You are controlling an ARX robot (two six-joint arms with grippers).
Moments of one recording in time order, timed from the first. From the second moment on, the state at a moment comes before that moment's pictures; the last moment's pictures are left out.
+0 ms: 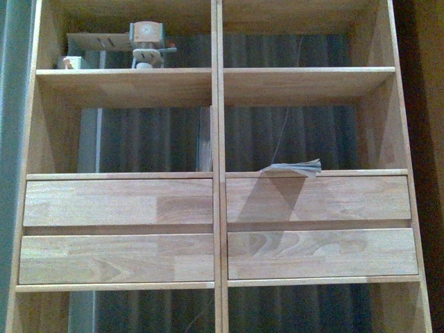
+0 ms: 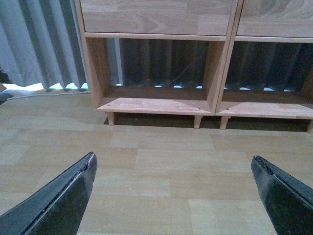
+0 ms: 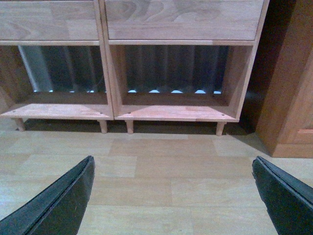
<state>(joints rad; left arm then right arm) -0.01 0.00 0.01 -0.01 0.00 0.00 0.00 0.00 0.01 0.00 0.00 0.00</state>
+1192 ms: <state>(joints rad) -0.01 0.00 0.01 -0.01 0.00 0.00 0.00 0.00 0.01 0.00 0.00 0.00</state>
